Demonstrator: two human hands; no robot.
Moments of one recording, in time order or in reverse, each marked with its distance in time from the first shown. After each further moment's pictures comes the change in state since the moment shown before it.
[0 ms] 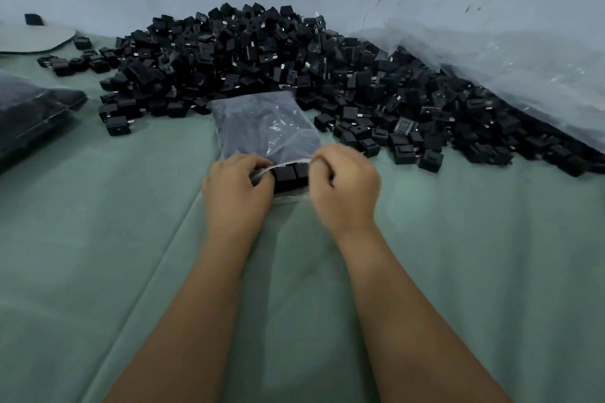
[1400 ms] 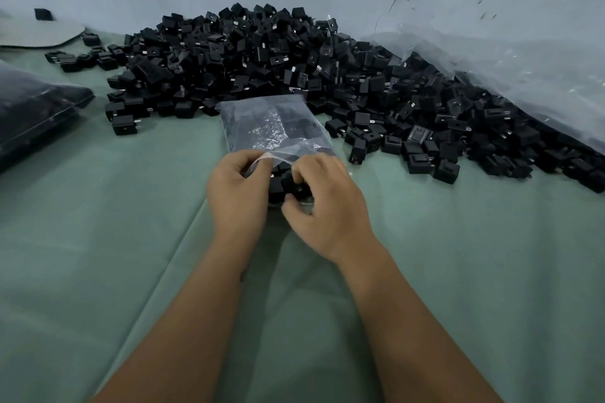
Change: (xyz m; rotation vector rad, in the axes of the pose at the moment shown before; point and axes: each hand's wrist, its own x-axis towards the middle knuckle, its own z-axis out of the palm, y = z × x) left_hand 0.007 0.005 0.002 -0.530 0.141 -0.337; right_hand -0.010 -0.015 0.005 -0.042 -0.379 -0.127
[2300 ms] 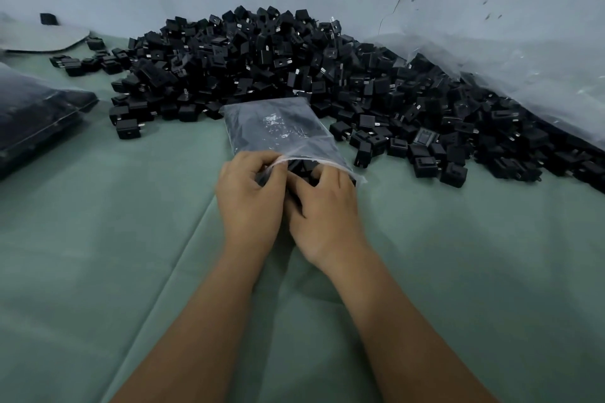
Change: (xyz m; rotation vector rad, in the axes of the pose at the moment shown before) left_hand 0.000 -0.006 0.004 0.072 -0.023 0.204; right_hand 0.003 -0.004 0.018 -0.262 -0.239 0.197
